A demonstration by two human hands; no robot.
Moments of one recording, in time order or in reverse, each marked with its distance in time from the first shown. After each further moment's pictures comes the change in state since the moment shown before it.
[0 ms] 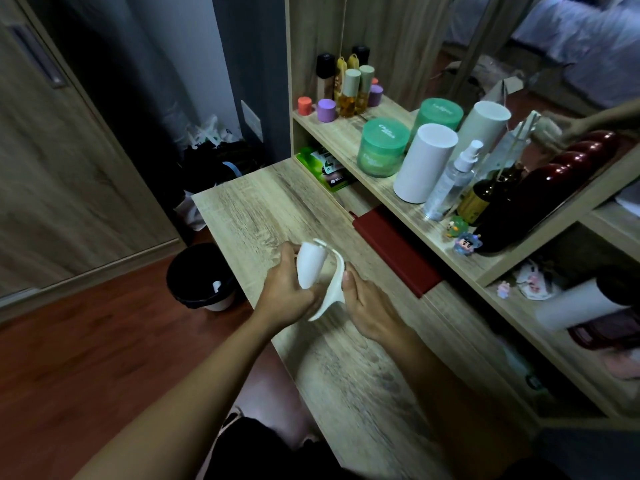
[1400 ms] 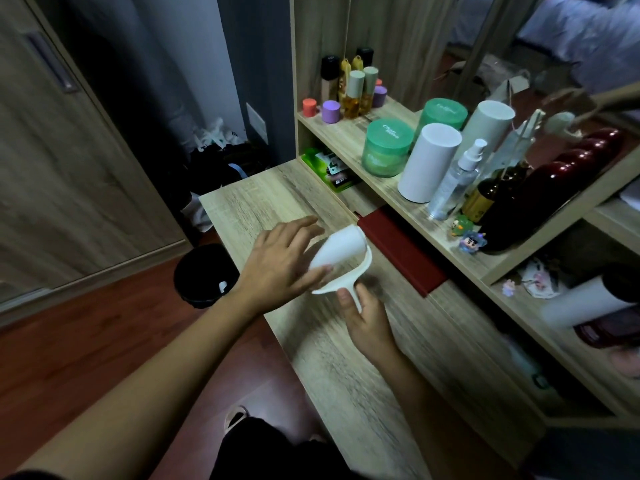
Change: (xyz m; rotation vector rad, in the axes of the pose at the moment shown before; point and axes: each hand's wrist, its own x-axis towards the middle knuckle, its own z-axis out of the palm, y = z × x) left_hand 0.012 0.006 -0.043 0.586 0.073 0.614; right_hand -0.020 0.006 0.035 0.453 0.271 -0.116
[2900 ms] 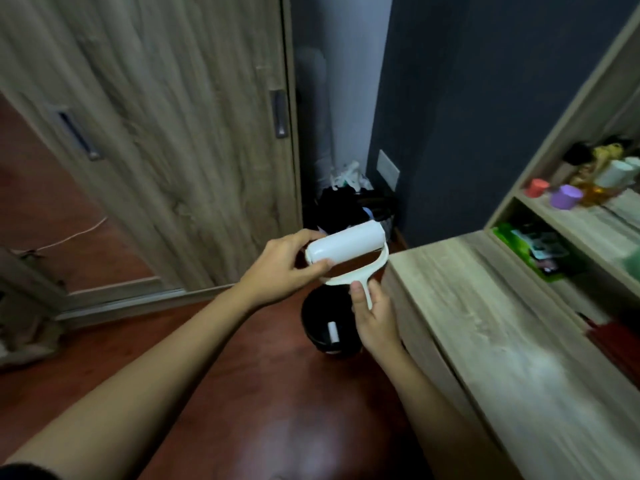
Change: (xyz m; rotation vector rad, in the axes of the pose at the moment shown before) left_hand -0.104 -0.336 -0.217 -0.280 0.079 -0.338; right_hand 0.120 -0.162 0.369 0.063 -0.087 -0.104
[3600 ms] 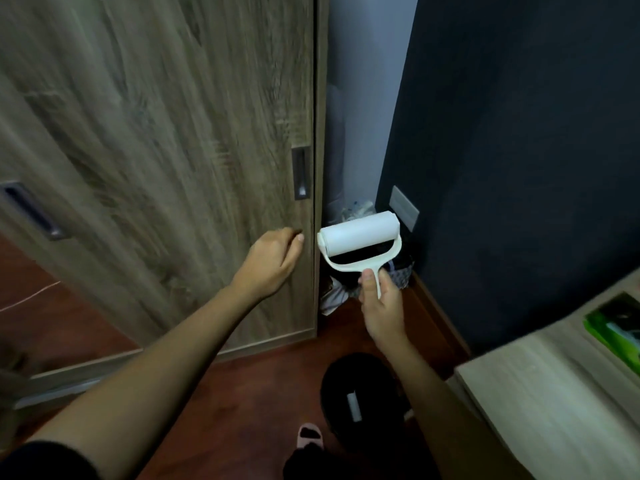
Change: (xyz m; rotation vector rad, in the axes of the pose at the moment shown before) left_hand 0.222 -0.199 -0.078 0.219 0.151 -0.022; right_hand 0.260 -0.005 0.125 0.120 0.099 -0.041
